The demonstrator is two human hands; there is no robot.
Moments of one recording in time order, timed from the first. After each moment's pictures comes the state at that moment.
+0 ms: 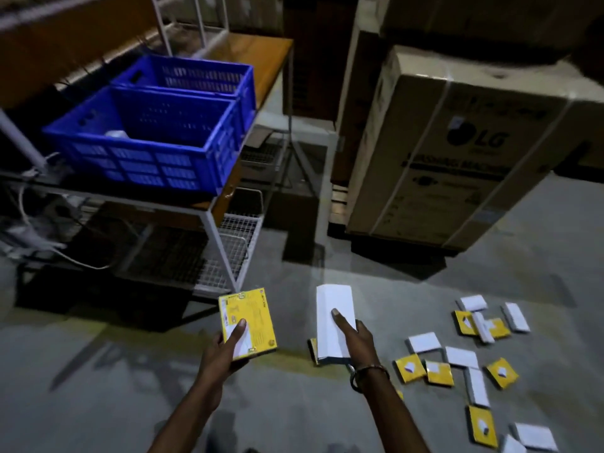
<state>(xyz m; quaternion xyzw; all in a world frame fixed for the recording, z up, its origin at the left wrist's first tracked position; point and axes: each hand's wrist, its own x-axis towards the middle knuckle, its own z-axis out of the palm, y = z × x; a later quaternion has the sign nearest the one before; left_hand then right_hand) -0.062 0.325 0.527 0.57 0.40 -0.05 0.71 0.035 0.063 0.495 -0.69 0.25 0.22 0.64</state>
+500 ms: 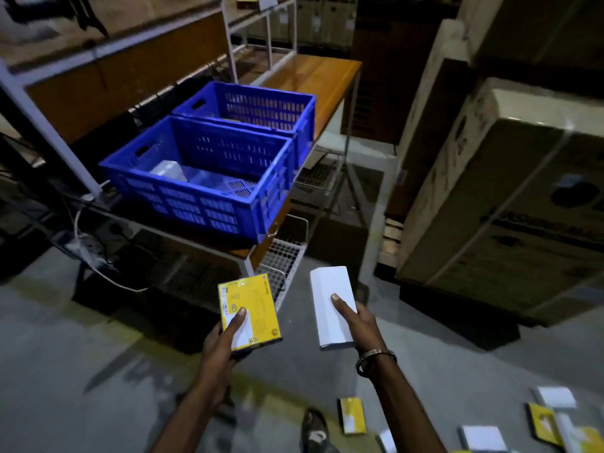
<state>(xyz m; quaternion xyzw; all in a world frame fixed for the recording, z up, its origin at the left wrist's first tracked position) 0.114 0.429 0.553 0.51 0.42 0.10 0.75 0.259 0.204 0.562 -0.71 0.09 0.27 0.64</state>
